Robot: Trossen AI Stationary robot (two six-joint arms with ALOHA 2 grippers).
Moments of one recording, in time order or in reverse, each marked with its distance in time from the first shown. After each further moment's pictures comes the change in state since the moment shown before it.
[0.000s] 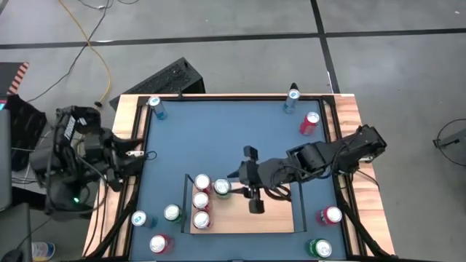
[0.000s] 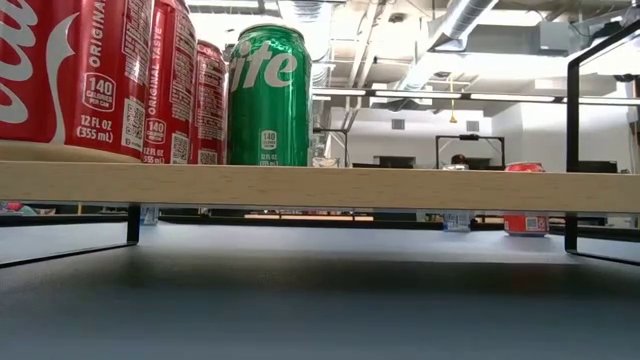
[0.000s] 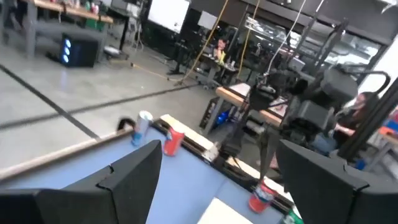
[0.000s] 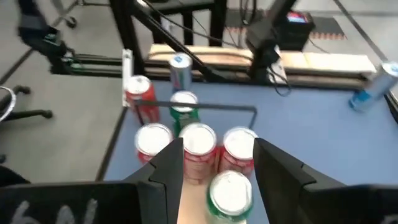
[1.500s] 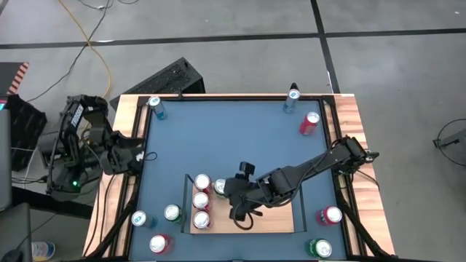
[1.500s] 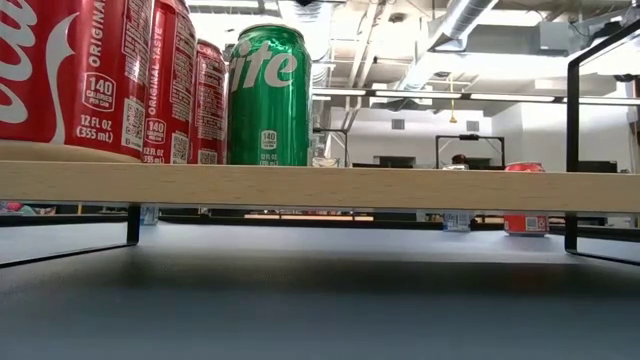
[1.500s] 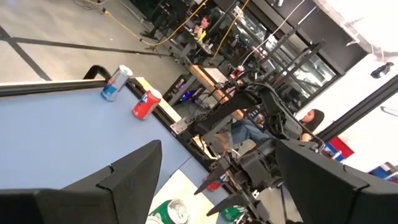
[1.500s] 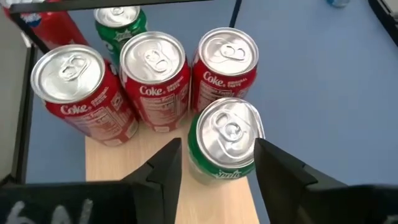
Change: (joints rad) left arm -0.129 -0.265 -0.286 0.010 0.038 -0.342; right arm 0.037 0.229 -0.012 -0.142 0.203 0.306
